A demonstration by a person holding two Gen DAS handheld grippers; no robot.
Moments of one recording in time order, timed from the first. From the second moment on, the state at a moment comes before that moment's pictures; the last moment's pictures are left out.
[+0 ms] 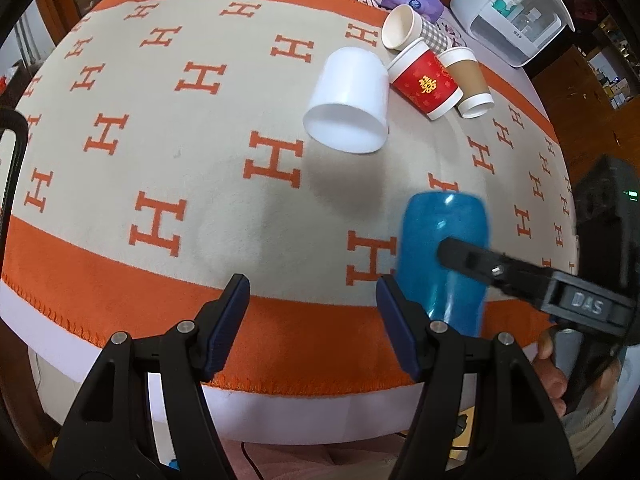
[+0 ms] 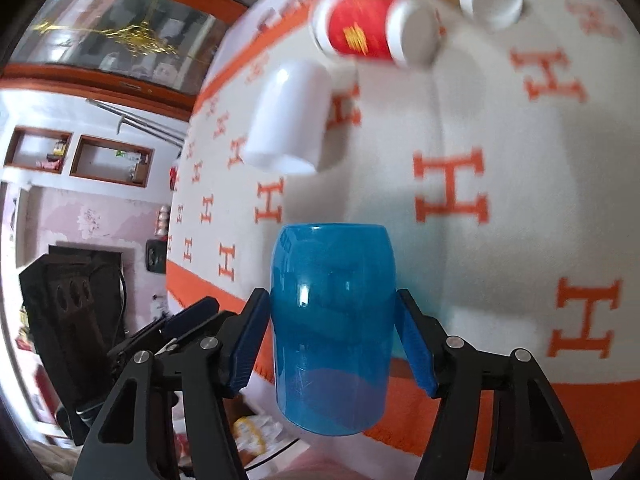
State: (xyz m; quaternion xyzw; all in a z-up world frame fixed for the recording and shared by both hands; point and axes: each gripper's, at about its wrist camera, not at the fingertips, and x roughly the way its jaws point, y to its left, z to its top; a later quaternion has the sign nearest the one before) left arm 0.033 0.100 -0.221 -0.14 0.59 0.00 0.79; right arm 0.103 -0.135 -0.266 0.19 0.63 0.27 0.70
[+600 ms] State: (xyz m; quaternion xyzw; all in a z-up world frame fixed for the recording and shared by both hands) left arm 0.018 0.090 -0.206 -0.10 0.52 0.04 0.85; right arm 0.040 -0.126 -0.227 0.00 0.40 0.25 0.88
